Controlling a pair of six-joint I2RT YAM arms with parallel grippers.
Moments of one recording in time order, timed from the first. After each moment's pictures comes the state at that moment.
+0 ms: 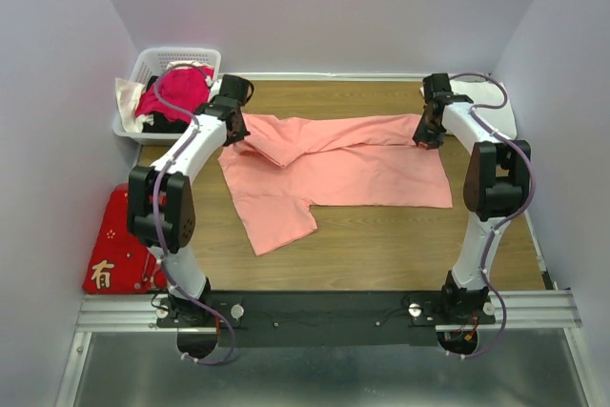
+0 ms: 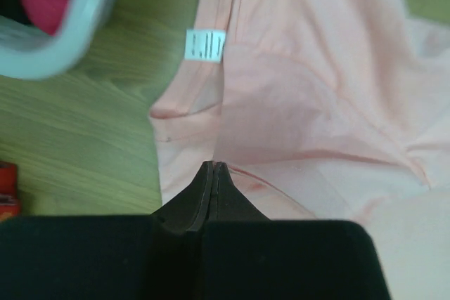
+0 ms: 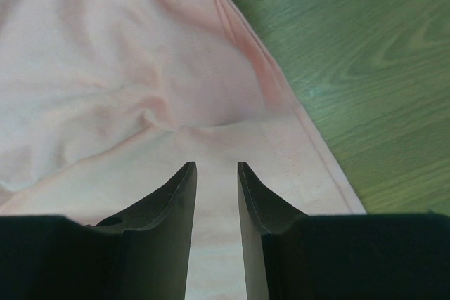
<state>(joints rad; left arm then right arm) -0.24 1.80 1.44 -0.63 -0.32 -0.50 0.06 2.02 1.60 -0.70 0.22 0.47</state>
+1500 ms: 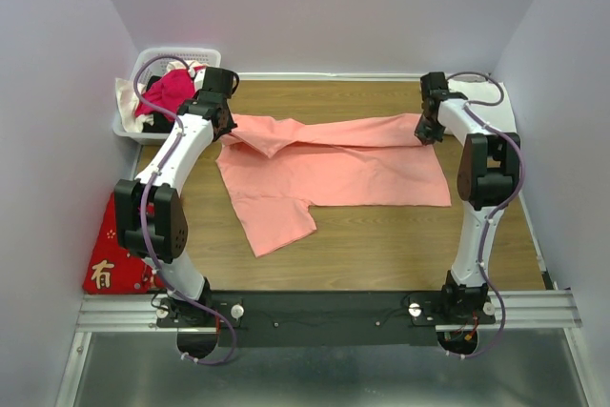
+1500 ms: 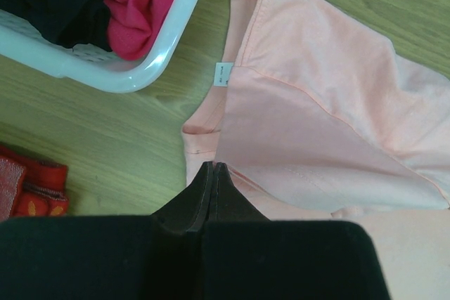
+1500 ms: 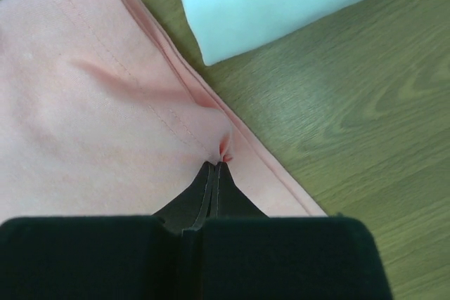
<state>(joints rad) -0.18 1.69 1.47 -0.66 -0.36 -0.47 0.05 2.16 1.70 -0.69 0.30 0.49</state>
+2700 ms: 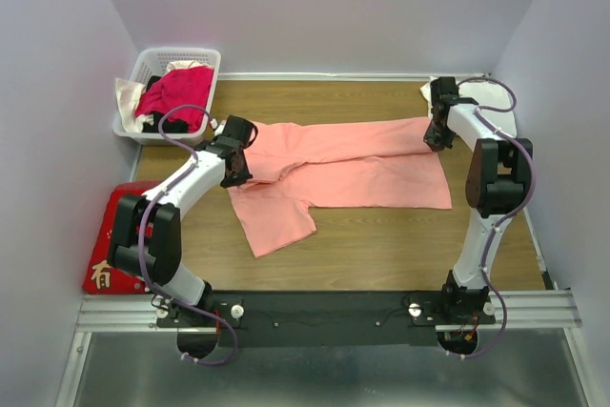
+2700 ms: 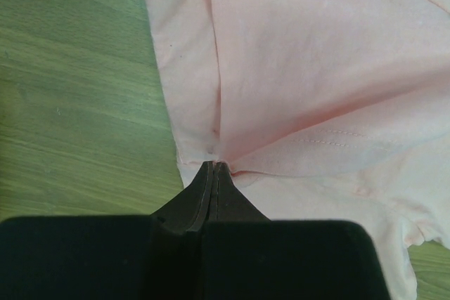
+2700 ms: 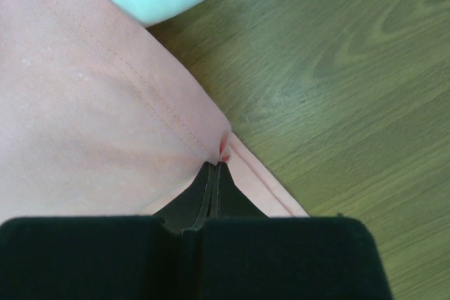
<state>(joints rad) -0.31 1.54 1.05 -0.63 -0.25 -0.55 0.01 2.05 1.58 -0.69 0.33 0.48</state>
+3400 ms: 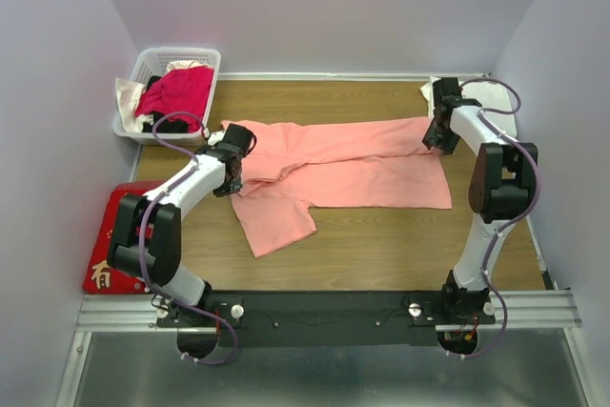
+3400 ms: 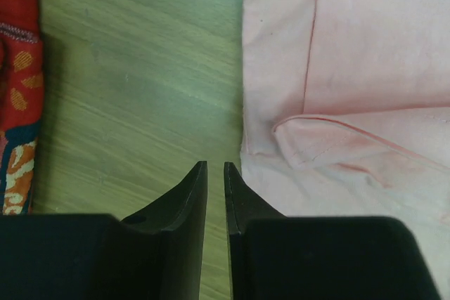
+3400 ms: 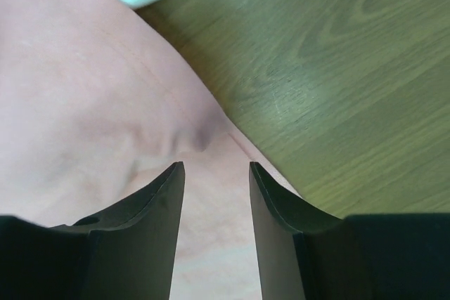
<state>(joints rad) -0.31 1.55 1.01 -0.70 -0.41 -0.60 0.01 2.01 1.53 -0.70 0.33 0.50</state>
